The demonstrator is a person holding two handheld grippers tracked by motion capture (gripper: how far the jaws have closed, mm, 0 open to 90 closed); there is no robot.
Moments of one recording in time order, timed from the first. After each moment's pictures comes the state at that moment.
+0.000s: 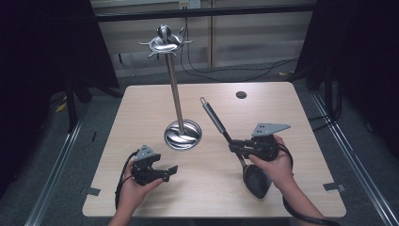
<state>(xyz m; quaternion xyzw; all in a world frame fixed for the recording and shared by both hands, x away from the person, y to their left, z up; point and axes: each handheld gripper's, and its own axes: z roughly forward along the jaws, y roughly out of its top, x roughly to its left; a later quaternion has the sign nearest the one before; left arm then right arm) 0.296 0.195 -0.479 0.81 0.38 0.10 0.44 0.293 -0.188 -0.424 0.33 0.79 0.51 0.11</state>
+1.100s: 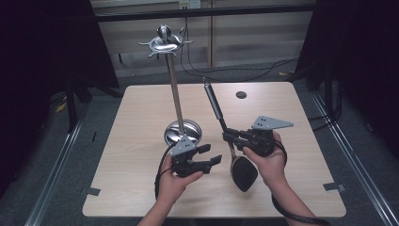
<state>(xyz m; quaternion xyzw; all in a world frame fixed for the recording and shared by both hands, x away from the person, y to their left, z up) 0.288 0.079 -0.440 0.77 0.27 0.05 0.58 0.290 -0.170 -0.398 0.35 0.73 0.57 0.14</state>
